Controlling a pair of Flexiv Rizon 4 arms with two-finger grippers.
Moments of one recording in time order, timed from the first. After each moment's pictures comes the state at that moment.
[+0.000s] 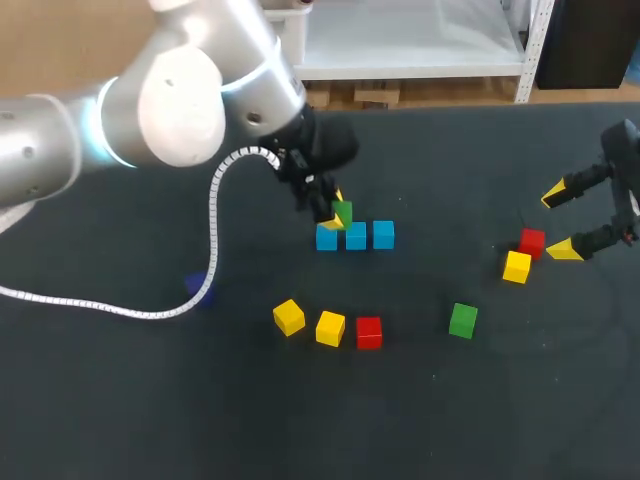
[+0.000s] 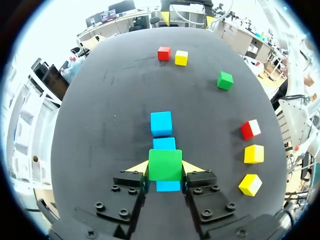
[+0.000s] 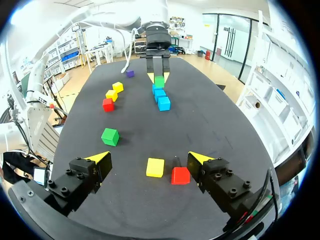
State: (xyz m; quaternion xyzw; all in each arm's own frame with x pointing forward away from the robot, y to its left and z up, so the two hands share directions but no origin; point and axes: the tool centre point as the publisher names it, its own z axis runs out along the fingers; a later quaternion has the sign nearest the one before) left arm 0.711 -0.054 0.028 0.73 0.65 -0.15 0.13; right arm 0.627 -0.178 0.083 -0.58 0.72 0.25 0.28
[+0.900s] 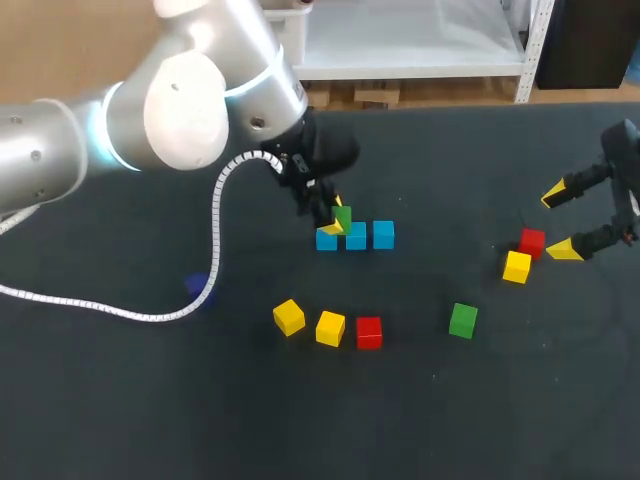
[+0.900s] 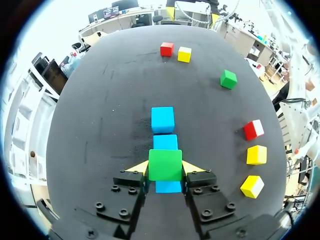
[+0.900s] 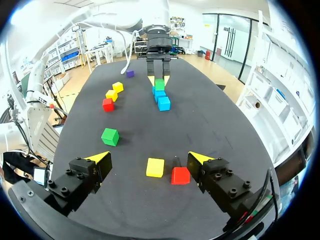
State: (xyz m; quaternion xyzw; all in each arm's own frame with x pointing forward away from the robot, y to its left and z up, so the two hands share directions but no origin) left arm 0.712 -0.053 0.018 0.72 0.66 -0.16 0.13; right arm 0.627 -0.178 0.083 -0.58 0.72 0.25 0.28
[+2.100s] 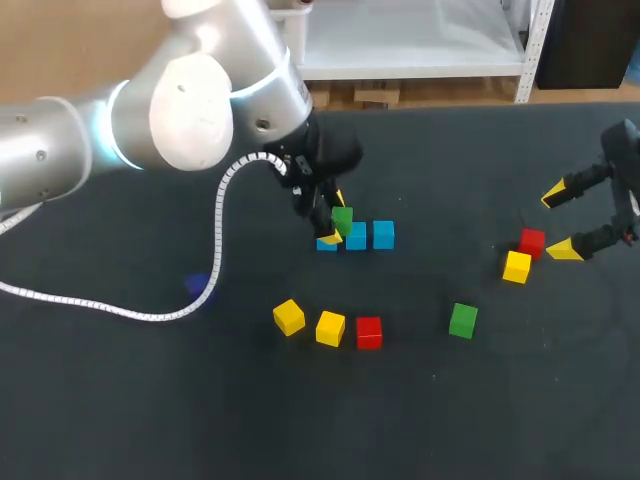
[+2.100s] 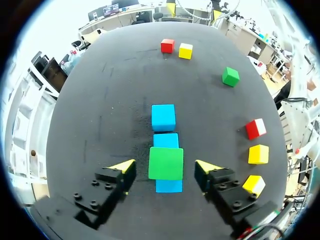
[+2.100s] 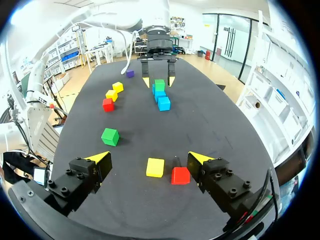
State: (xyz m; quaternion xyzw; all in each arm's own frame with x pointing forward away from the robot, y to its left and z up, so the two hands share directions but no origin) left arm 0.713 -0.052 0.015 0.72 0.67 -0.14 0.12; right arm 0.627 -0.178 0.083 -0.58 0.72 0.25 0.28
